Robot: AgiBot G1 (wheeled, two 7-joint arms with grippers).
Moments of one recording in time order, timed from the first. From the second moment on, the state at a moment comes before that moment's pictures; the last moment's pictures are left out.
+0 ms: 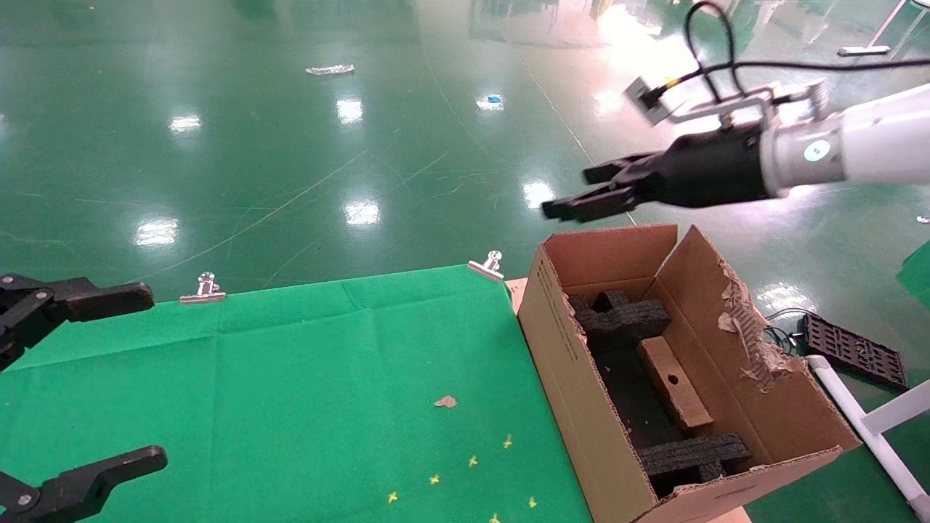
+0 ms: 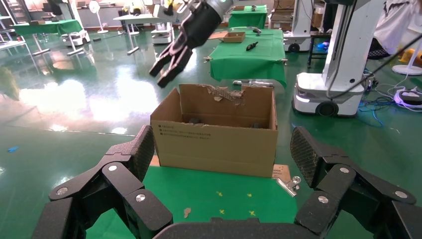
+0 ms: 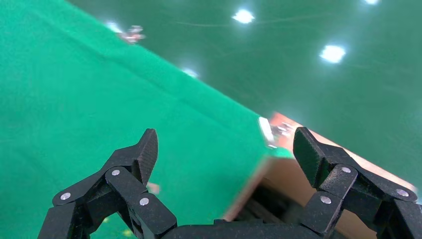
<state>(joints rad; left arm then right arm) -1.08 0.60 0.30 -1.28 0.72 1.49 -0.18 1.93 -0.69 -1.17 0.49 -1.09 -1.31 0.45</state>
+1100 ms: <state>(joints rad) -1.08 0.60 0.30 -1.28 0.72 1.49 -0.18 1.28 -0.63 -0.49 1.10 -0.82 -1.45 0.25</state>
